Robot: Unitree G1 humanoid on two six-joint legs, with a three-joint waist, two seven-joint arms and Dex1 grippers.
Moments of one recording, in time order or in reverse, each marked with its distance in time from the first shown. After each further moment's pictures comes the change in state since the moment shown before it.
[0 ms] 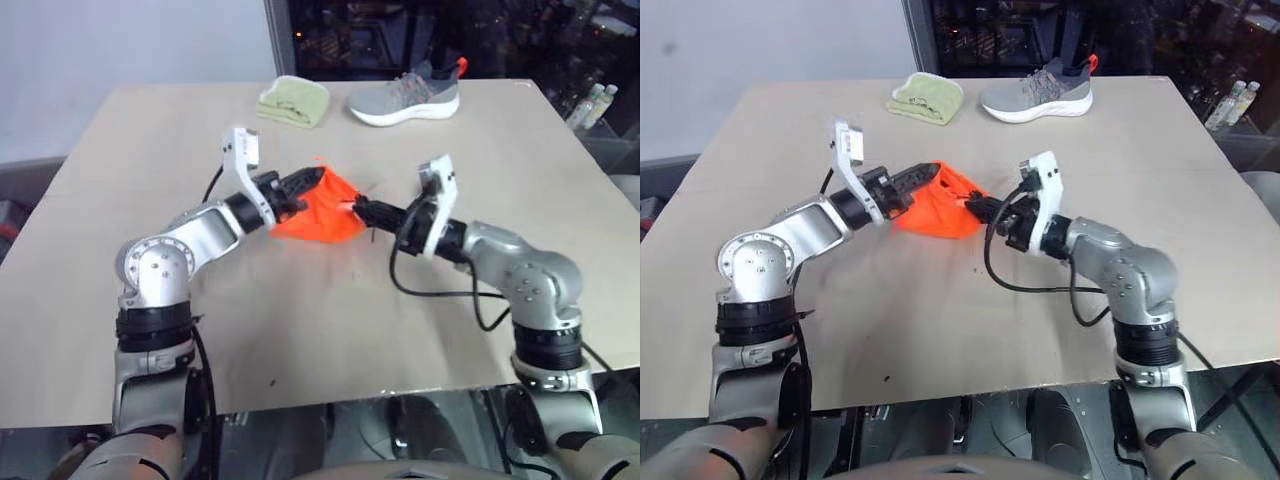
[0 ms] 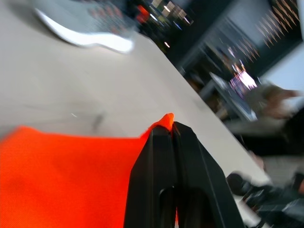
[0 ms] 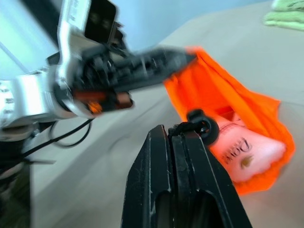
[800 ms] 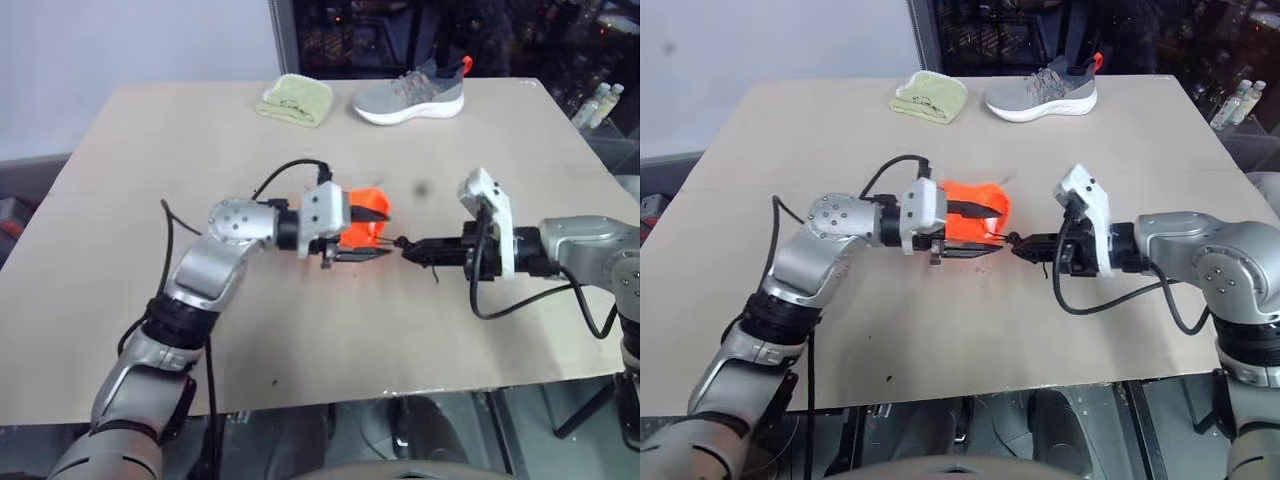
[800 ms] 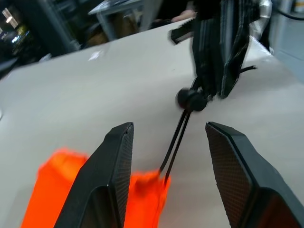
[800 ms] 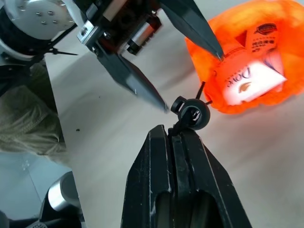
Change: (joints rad) left arm -0.086 0.035 -0.426 0.096 0.733 -0.860 -0.786; right arm -0.038 -0.481 0.054 -0.121 0.168 0.199 0.192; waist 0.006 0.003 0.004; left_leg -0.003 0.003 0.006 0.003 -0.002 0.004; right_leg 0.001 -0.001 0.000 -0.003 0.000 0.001
